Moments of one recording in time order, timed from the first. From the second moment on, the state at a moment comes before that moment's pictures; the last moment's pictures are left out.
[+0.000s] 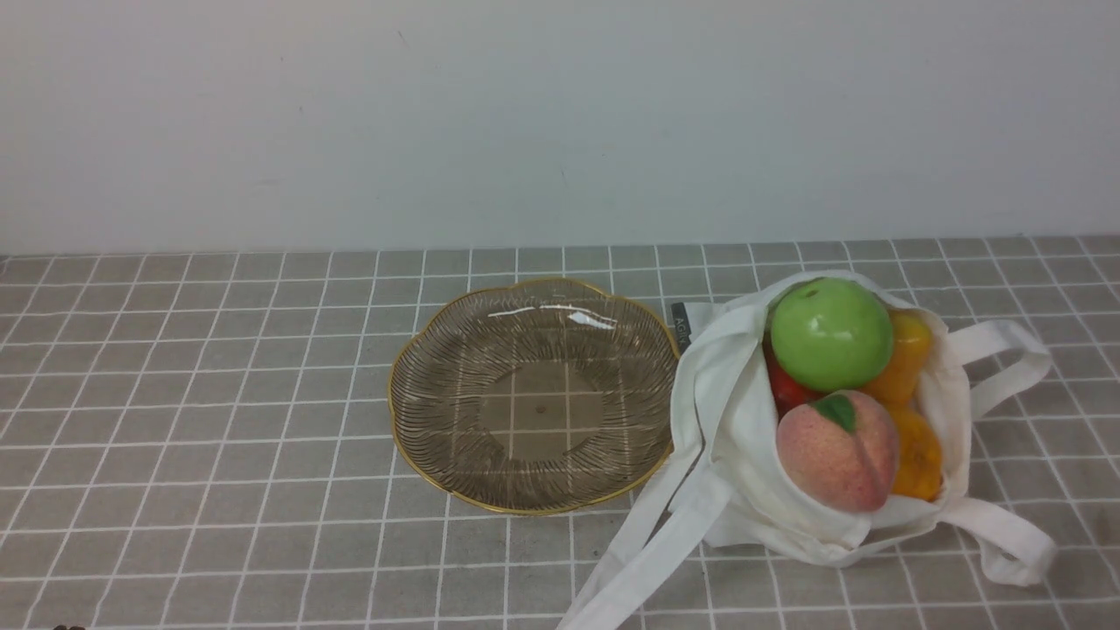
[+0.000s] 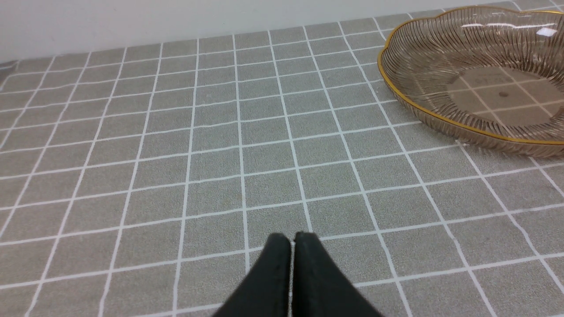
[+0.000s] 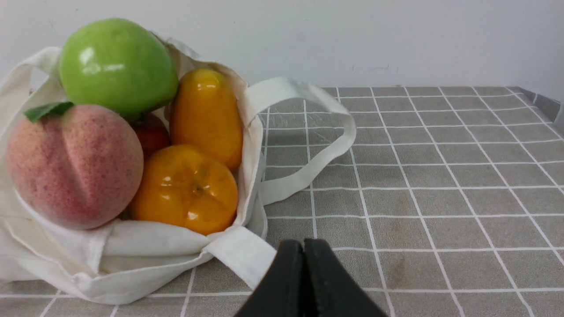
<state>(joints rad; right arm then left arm) -0.02 -0.01 0.02 -0.03 0.38 0.02 -0.07 -0.01 0.03 -0.02 0.38 0.07</state>
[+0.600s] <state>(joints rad) -0.02 -0.01 0.03 0.72 0.35 0.44 -0.07 -0.01 0.03 -0.02 0.38 0.07</state>
